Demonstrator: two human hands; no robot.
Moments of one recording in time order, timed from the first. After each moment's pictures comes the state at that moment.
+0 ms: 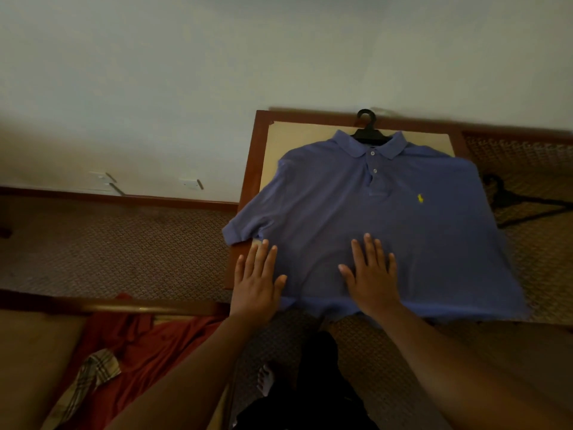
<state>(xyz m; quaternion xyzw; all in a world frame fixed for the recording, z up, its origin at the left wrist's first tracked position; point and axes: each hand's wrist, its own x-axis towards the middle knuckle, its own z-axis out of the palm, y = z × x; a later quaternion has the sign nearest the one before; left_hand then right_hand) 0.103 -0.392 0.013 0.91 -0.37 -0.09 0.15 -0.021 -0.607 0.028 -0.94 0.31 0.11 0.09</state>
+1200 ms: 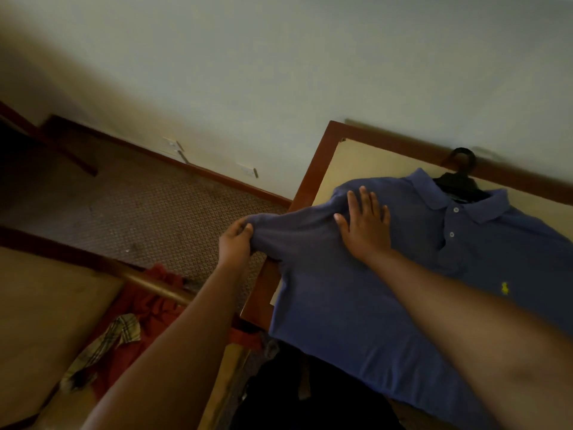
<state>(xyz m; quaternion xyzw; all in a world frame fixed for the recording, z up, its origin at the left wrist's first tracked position) 0.250 -0.409 0.061 0.67 0.23 -0.19 0.68 0.218 -0.660 0.031 -0.98 0.14 0.10 0.13</state>
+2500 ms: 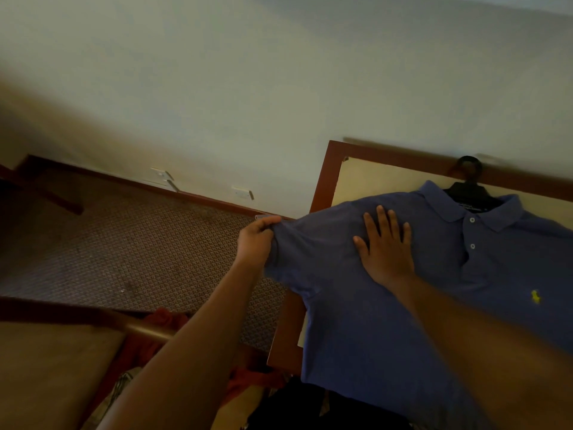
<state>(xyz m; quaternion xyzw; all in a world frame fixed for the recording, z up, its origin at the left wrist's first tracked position) 0.326 -0.424 0.080 0.77 0.10 -0.24 0.58 0.225 -0.663 0.005 -0.98 0.20 0.09 0.04</state>
